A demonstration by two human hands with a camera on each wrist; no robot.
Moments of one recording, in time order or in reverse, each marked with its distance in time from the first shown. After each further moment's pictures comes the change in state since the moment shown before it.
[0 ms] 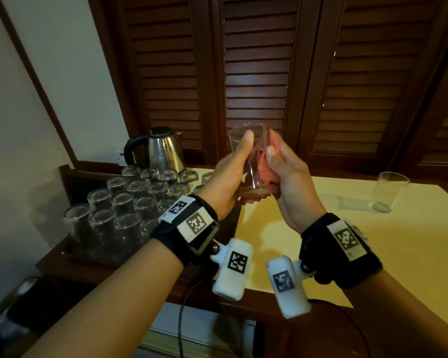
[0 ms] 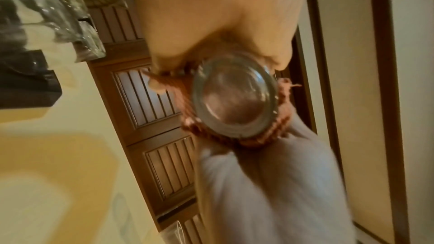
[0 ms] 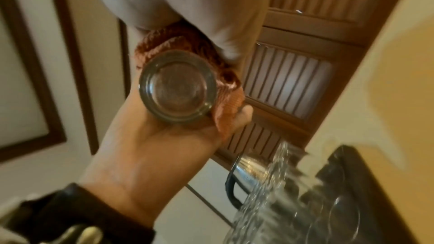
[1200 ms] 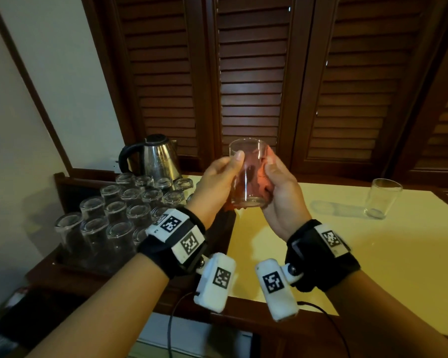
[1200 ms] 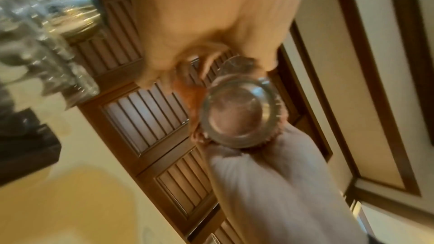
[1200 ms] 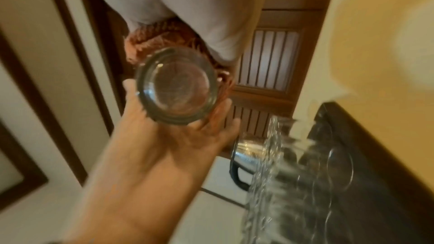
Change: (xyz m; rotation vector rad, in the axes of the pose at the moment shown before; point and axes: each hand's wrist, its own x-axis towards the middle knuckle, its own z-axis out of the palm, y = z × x) left_hand 0.008 -0.012 -0.008 0.058 0.112 0.054; right_hand 0.009 0.019 -0.007 0.246 0.037 0.113
